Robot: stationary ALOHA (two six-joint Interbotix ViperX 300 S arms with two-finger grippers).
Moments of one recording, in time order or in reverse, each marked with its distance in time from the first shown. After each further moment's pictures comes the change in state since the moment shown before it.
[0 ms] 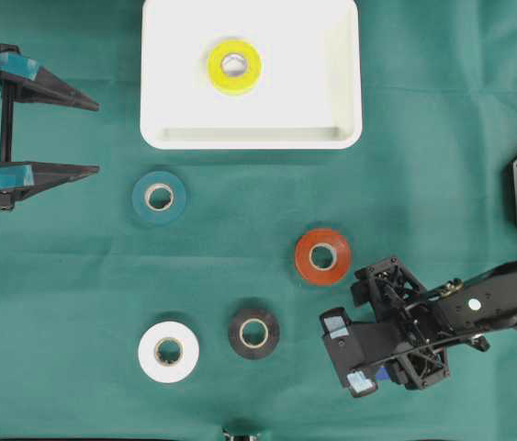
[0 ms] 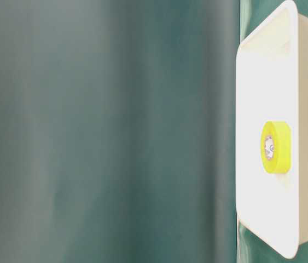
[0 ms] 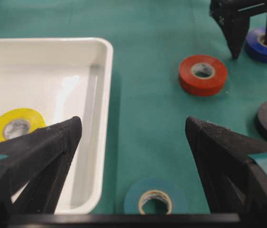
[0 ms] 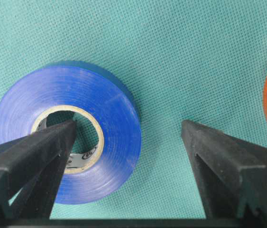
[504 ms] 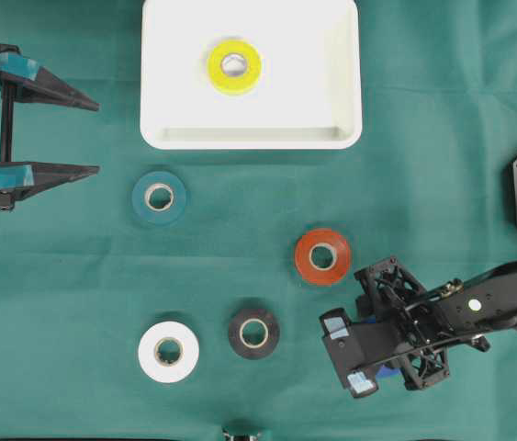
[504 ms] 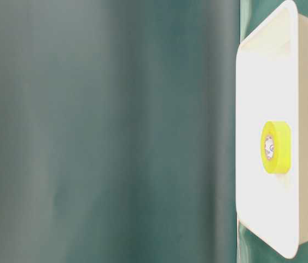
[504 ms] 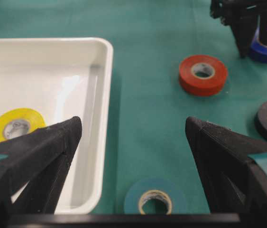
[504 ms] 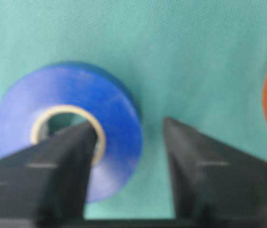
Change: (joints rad) left arm 0.000 0.000 0.000 0.000 0.000 0.000; right arm 0.002 0.000 0.000 -0.009 -0.002 0.000
